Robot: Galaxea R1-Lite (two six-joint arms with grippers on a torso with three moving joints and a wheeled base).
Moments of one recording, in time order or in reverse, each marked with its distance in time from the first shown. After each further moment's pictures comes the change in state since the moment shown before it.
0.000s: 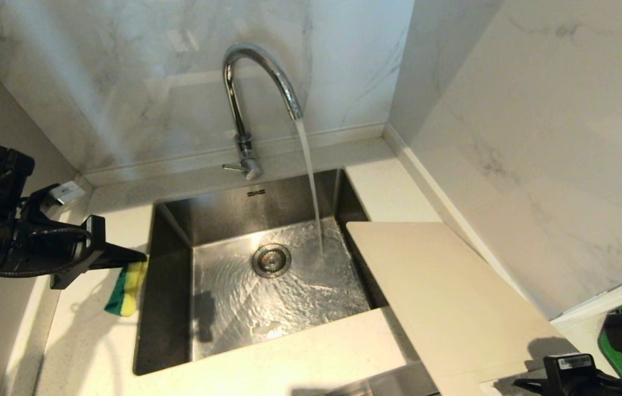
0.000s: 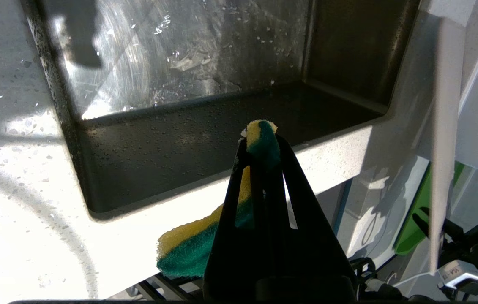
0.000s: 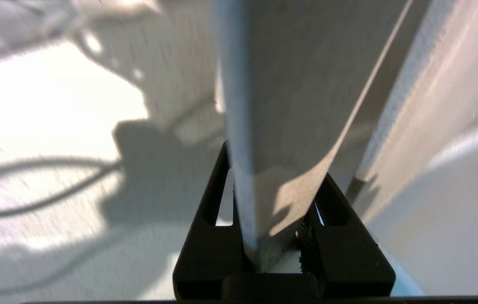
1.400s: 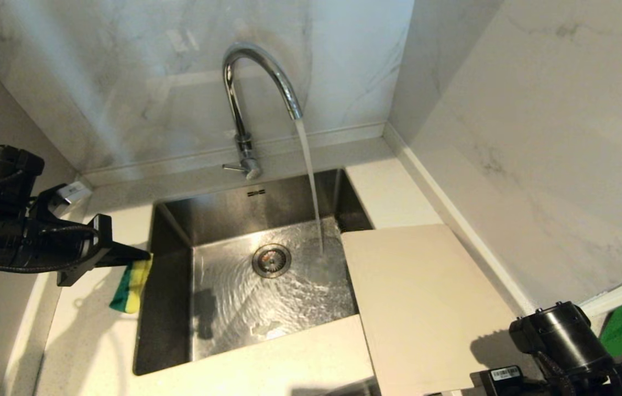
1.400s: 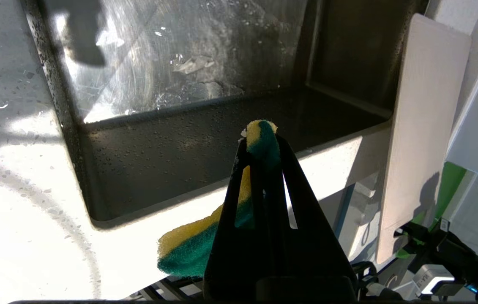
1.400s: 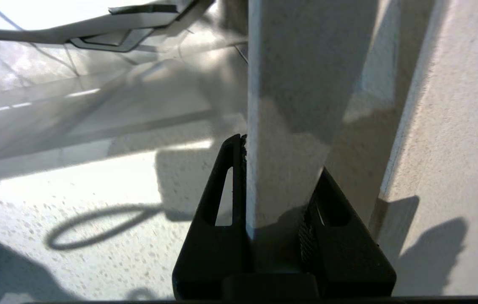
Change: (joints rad) left arm 0.001 0.036 -0.024 -0.002 0.003 0.000; right arm 0.179 0.245 -0.033 -0.002 0.072 0.094
